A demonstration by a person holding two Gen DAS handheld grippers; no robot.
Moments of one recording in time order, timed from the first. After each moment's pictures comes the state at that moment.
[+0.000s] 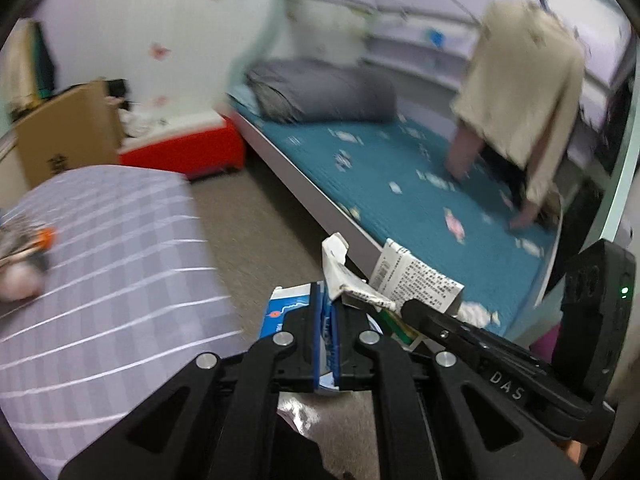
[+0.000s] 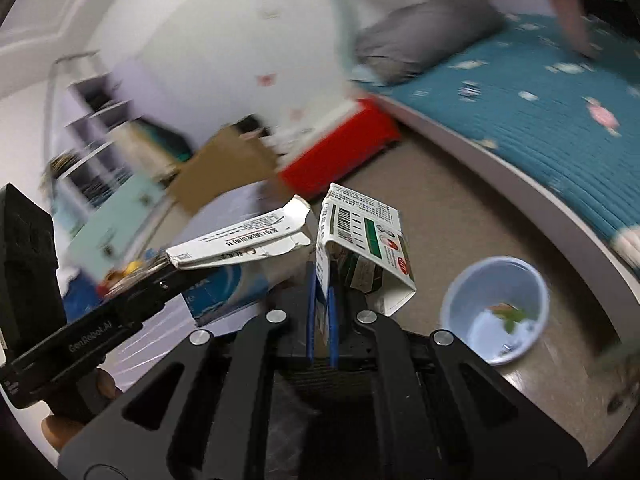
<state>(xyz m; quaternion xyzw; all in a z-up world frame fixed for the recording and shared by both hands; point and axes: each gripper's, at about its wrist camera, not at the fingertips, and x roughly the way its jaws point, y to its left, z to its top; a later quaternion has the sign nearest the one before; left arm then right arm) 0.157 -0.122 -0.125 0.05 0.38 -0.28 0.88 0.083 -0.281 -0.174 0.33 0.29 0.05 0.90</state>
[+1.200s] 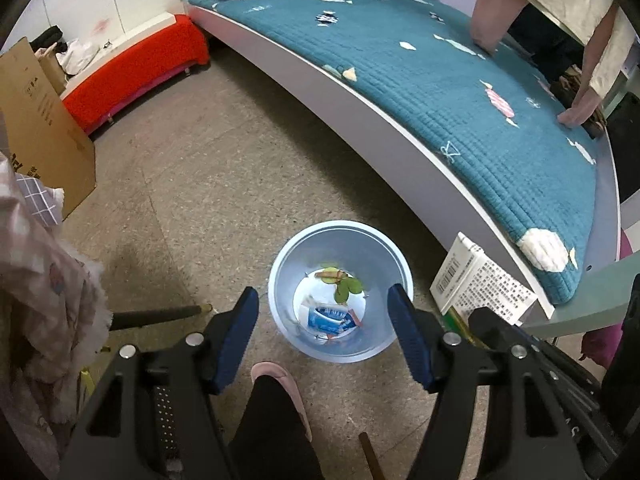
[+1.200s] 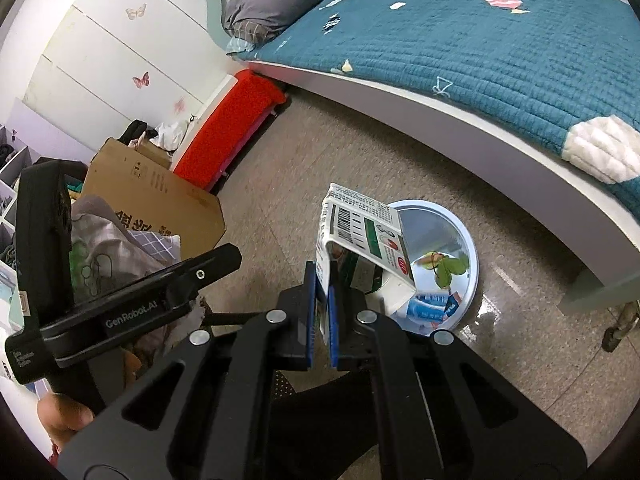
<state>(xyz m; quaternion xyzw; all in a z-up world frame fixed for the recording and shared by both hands) 0.269 -0.253 -0.316 0.15 0.54 -0.26 0.79 0.128 -0.371 -0.332 0.40 0.38 -0.07 0.83</state>
